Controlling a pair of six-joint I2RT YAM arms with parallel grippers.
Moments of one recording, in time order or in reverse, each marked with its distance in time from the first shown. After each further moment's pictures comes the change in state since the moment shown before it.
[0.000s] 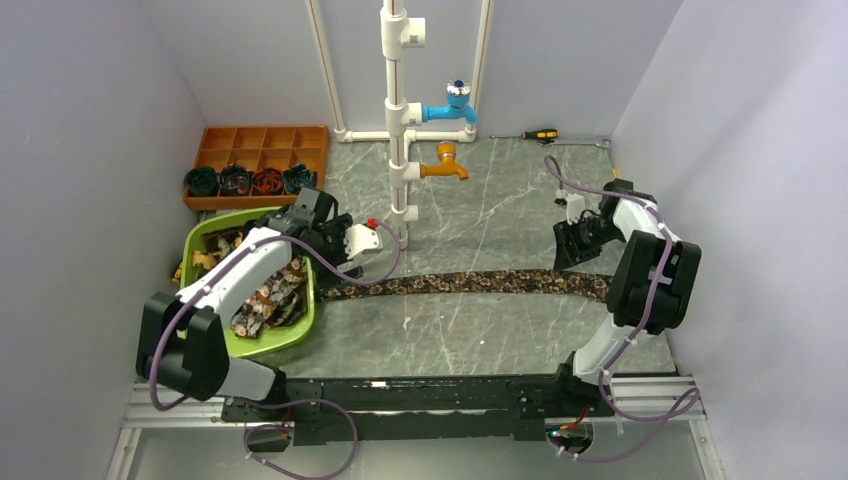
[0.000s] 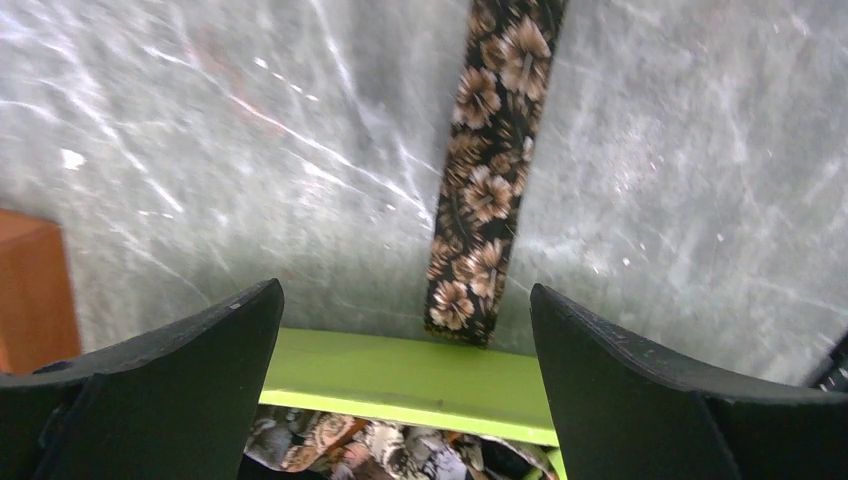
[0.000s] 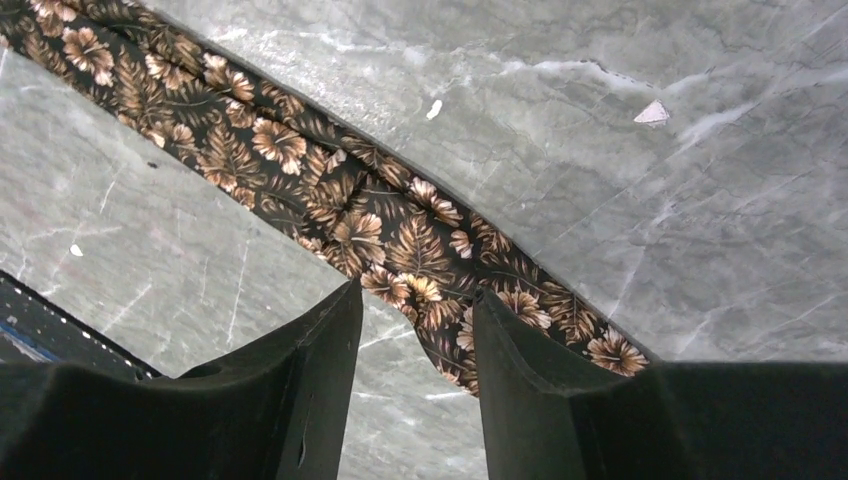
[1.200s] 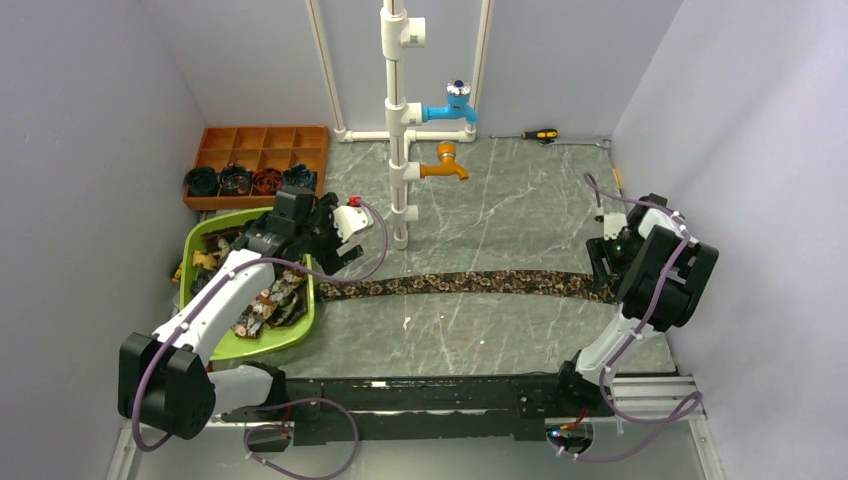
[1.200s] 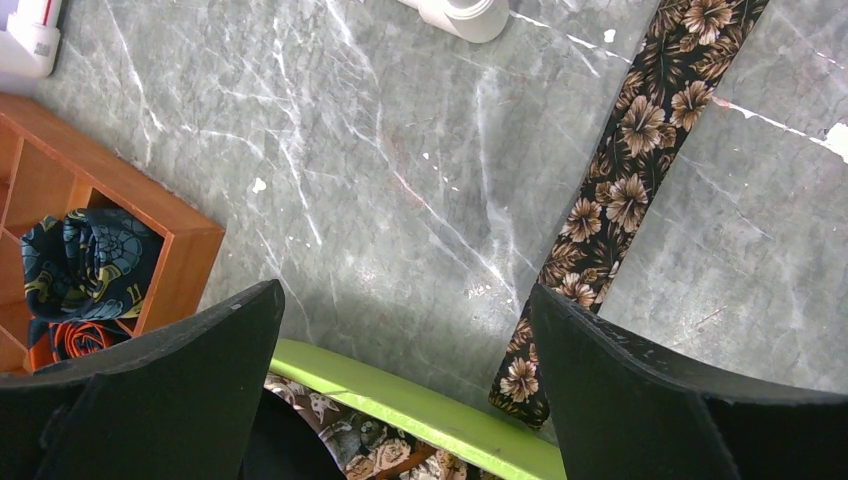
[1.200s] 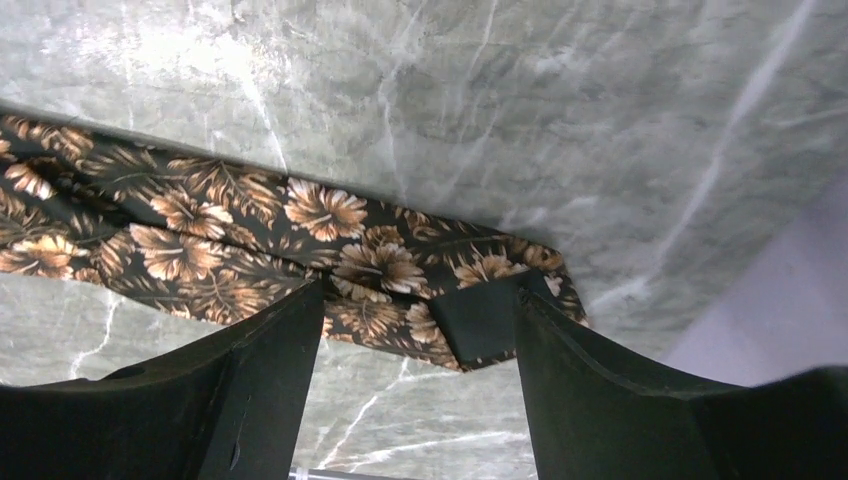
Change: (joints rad) left arm 0.039 -0.206 -0.122 0.359 0.039 -0.202; right arm -0.202 0.056 -0.027 0.114 0.370 0.056
